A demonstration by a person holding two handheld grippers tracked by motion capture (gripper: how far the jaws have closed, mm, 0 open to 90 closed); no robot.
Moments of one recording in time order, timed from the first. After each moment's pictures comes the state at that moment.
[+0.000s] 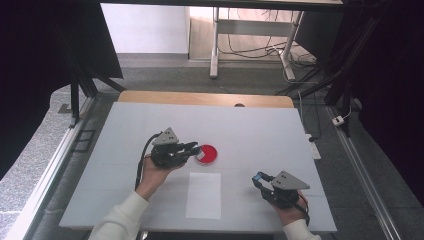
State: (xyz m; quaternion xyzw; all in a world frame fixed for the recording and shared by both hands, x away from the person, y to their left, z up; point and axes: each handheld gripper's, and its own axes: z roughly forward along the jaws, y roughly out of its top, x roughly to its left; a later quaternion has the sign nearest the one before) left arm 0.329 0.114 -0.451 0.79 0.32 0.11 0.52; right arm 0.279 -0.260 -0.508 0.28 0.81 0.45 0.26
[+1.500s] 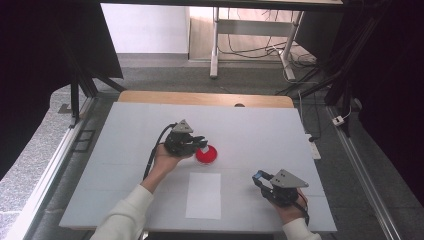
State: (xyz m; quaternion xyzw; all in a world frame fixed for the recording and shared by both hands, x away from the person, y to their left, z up) left arm 0.385 0.091 -0.472 0.82 0.32 0.10 0.46; right arm 0.285 -0.260 -0.509 0.28 0.81 0.44 0.26
